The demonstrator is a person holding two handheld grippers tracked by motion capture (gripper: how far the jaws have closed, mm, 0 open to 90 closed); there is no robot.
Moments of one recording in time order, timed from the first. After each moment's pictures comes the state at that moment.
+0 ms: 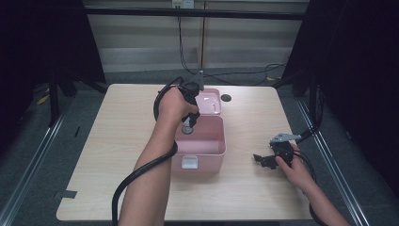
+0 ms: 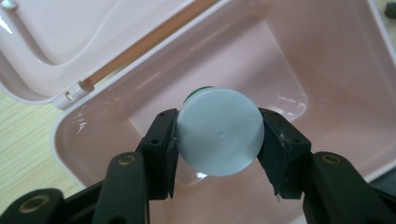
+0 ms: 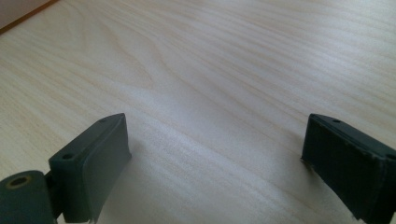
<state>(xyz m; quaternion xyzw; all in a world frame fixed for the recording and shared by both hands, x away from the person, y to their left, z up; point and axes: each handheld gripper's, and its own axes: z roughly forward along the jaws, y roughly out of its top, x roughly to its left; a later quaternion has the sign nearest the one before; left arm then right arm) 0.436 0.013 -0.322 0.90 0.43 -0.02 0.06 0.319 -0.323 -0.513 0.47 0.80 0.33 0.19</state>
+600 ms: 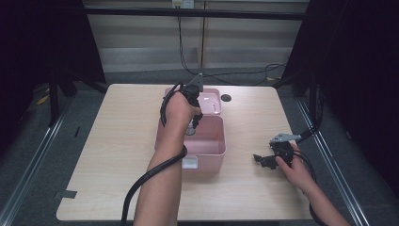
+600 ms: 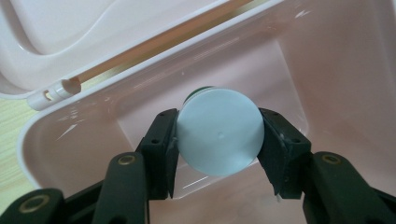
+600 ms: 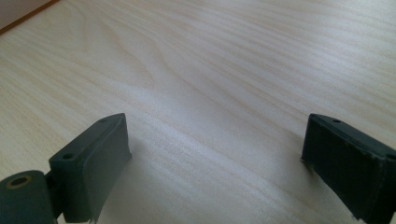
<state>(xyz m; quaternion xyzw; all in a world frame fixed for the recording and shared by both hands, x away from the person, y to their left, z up) 0.440 0.007 -0.341 0.86 0.50 -0.02 0.07 0.318 -0.323 -0.513 0.47 0.80 0.33 0.19</state>
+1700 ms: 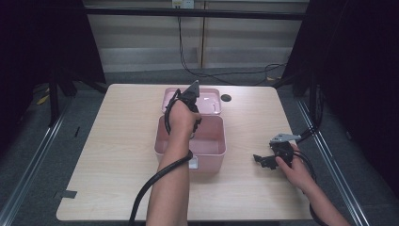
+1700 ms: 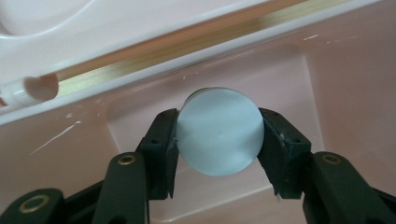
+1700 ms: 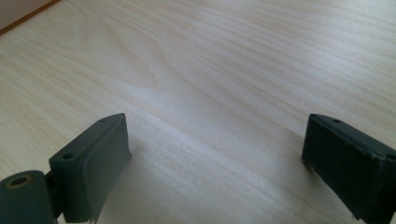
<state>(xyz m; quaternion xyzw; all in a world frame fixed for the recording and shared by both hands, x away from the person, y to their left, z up) 0.446 0.010 -0.378 0.83 0.55 -0.02 0.07 0.318 -0.322 -0.513 0.47 0.80 0.33 0.18</state>
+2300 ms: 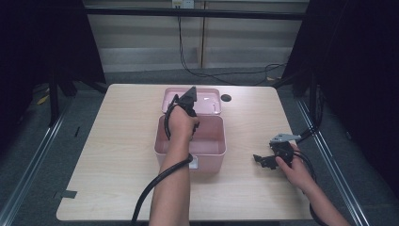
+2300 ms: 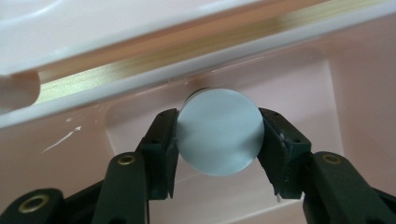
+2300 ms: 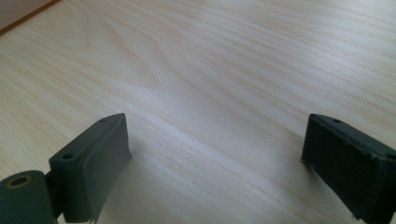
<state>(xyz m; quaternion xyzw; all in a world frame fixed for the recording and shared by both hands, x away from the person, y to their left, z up) 0.446 0.013 -0.398 0.82 0.56 0.00 0.07 0.318 -0.322 -0.513 0.47 0.80 0.33 0.19</state>
